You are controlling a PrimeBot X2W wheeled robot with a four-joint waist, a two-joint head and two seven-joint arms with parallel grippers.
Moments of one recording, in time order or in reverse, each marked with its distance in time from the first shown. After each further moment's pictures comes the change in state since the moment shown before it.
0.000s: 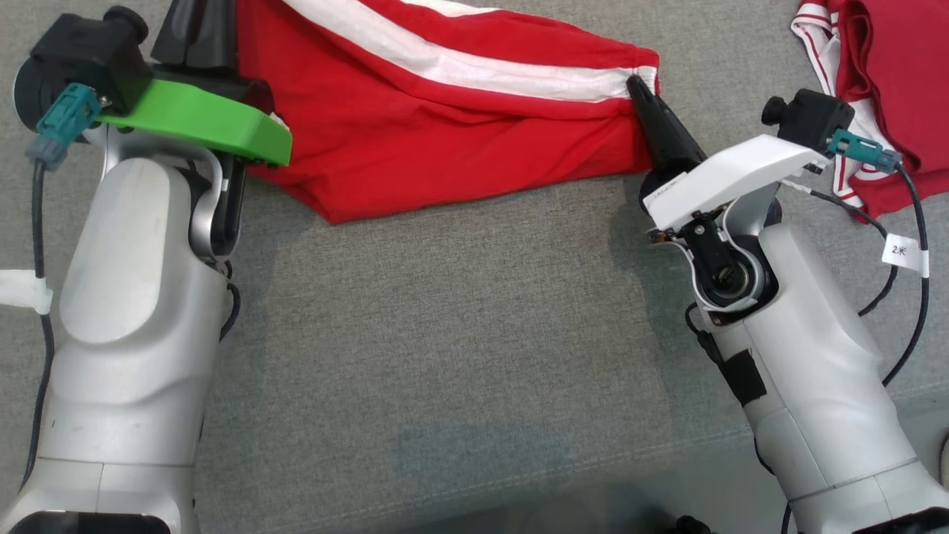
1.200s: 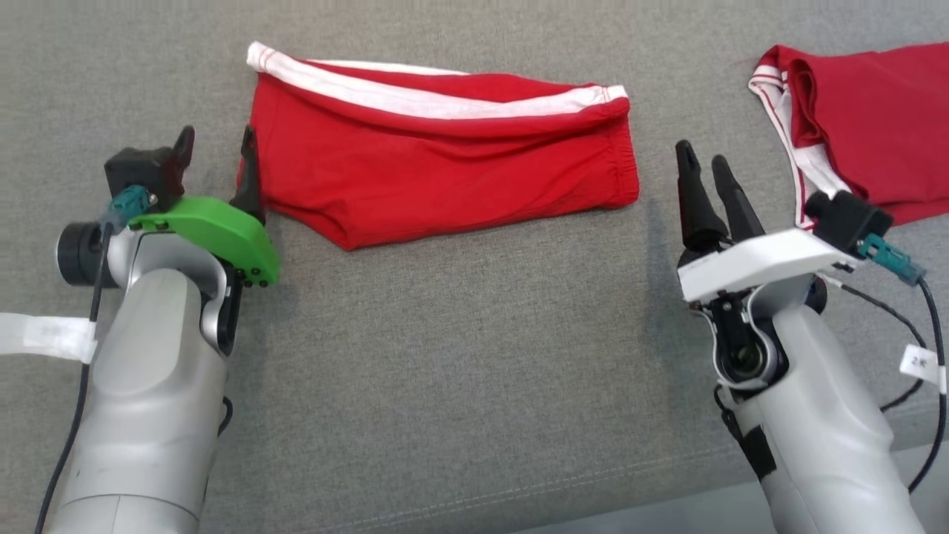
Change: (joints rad) left arm 0.059 -0.006 0.062 0.395 0.072 0.041 0.027; right arm 0.131 0.000 -0.066 0.043 -0.111 0.000 -0.204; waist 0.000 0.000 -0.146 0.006
